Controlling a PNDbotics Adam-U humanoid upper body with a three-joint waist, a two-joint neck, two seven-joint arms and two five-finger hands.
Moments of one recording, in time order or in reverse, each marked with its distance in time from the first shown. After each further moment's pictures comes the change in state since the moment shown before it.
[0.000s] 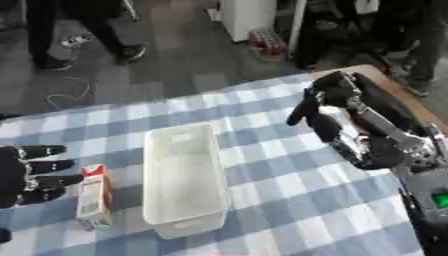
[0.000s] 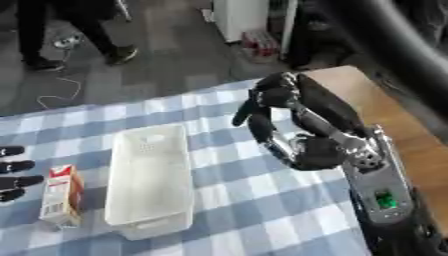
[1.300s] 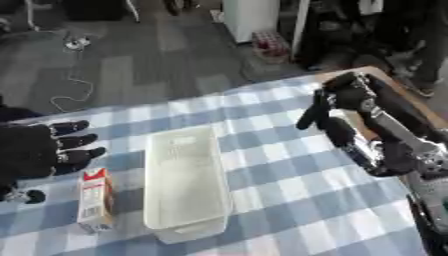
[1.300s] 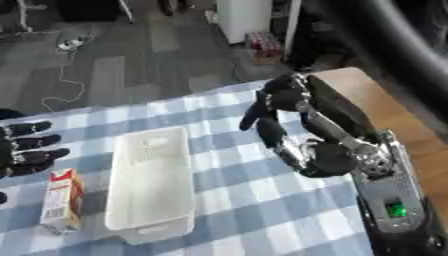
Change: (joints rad) left arm -0.105 -0.091 -0.030 0.152 -0.201 0.132 0.132; right arm -0.039 0.028 0.011 0.000 -0.021 -0.009 0.016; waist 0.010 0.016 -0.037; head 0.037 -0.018
